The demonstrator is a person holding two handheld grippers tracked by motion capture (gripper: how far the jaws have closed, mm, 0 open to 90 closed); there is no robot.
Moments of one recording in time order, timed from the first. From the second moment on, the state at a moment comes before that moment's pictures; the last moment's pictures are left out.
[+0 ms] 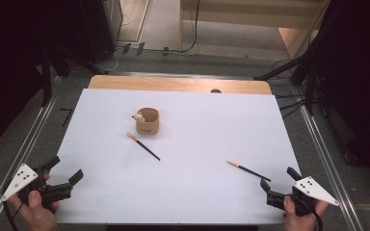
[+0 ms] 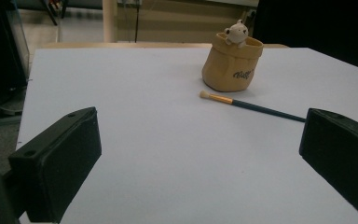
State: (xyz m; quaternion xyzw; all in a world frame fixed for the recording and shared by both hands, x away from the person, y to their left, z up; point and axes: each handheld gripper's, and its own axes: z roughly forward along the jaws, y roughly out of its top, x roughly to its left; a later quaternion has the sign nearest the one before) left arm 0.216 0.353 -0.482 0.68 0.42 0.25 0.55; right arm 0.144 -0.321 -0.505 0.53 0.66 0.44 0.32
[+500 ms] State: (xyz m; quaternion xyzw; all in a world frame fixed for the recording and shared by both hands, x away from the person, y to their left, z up) left arm 0.215 0.353 -0.482 0.68 0.42 0.25 0.55; right arm 0.146 -0.316 -0.492 0.51 0.67 0.45 0.31
